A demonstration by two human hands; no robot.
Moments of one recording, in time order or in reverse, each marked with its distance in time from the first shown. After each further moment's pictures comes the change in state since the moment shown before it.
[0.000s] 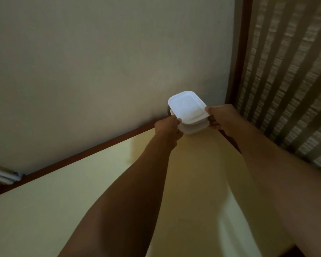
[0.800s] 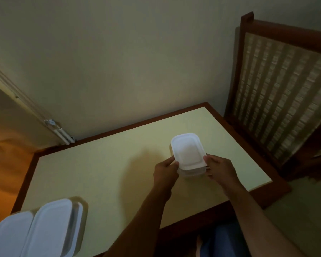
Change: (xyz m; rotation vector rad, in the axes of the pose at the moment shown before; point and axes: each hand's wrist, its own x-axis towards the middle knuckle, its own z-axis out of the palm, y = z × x) left_hand -0.220 -0.139 -0.142 0.155 0.035 0.183; right_hand -0.275 0.116 0.012 -0.133 0.002 -0.095
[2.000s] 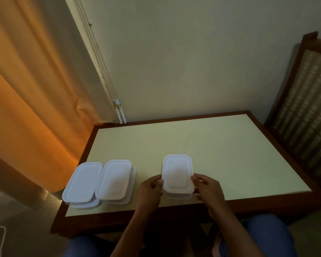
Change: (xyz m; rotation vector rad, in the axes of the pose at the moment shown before) left_hand -0.126 -0.060 -0.197 0.189 0.241 0.080; right_hand -0.160 -0.002 0.129 0.016 -0.247 -0.015
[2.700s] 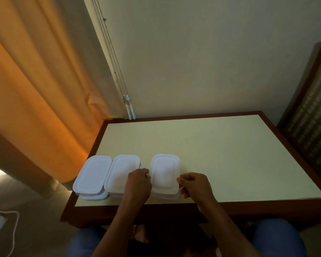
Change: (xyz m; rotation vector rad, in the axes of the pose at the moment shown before) left_hand 0.005 0.021 -0.054 0.634 0.143 0.137; right_hand -0.007 -0.020 0.046 -0.007 -0.184 -0.008
